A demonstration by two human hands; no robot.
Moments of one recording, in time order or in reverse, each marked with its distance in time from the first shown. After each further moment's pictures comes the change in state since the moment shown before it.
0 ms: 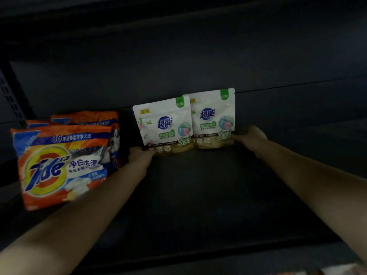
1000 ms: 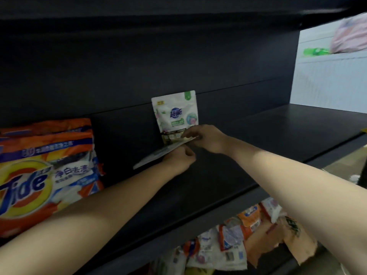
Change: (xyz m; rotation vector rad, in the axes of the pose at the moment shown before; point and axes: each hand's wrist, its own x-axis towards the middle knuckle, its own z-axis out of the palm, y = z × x) left_hand -0.130 0.034 0.031 0.485 -0.720 0.578; right_hand -0.142 -0.069 0.002 -0.323 -0.124 -0.359
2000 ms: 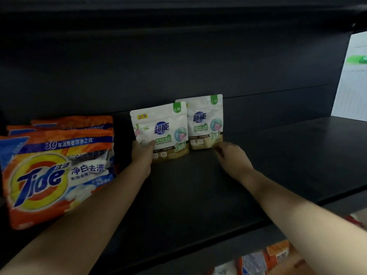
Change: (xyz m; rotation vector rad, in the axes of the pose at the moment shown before) left_hand 0.045 -0.100 -0.067 -0.760 0.721 -0.302; right_hand 0.020 0.033 0.047 -0.172 0.204 0.104
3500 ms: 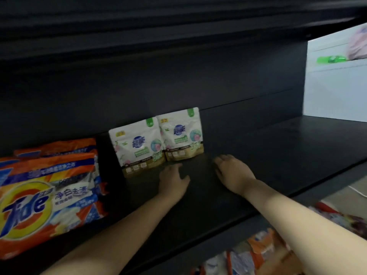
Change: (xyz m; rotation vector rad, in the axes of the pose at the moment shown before) left_hand -0.106 -0.001 0.054 0.877 -0.438 0.365; right_hand -0.035 0.033 -0.038 -0.310 -0.107 -0.071
